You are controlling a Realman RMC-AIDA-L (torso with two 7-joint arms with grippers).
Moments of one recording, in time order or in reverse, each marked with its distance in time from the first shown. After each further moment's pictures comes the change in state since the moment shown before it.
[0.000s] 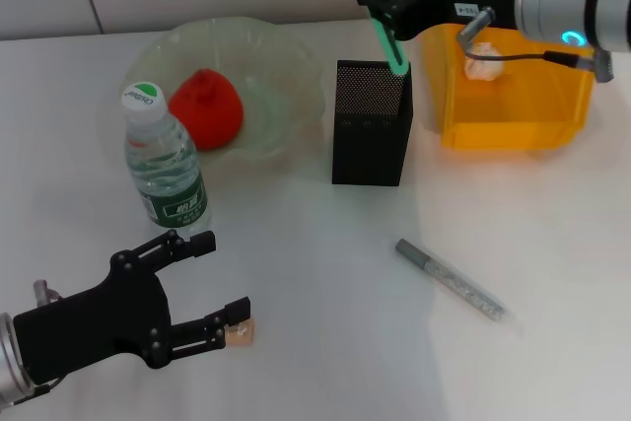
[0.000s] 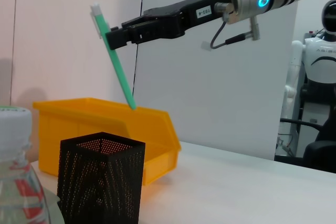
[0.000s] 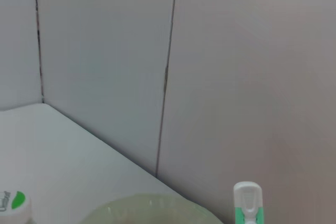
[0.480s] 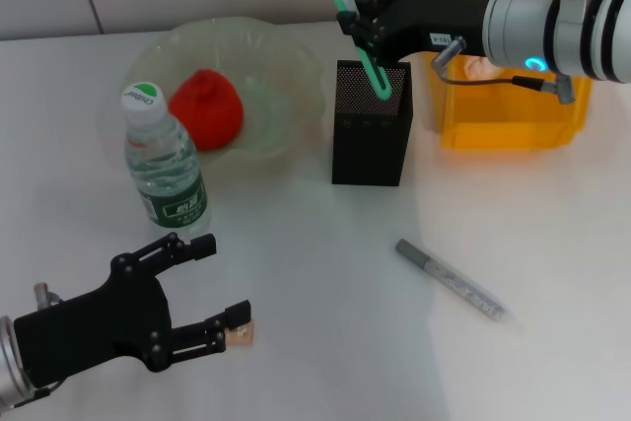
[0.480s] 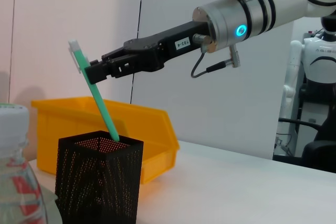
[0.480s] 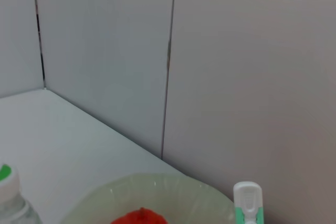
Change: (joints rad) left arm 0.003 0.000 0.004 0.000 0.000 0.002 -0.001; right arm 0.059 0.001 -0.016 0.219 0.097 0.100 -0.120
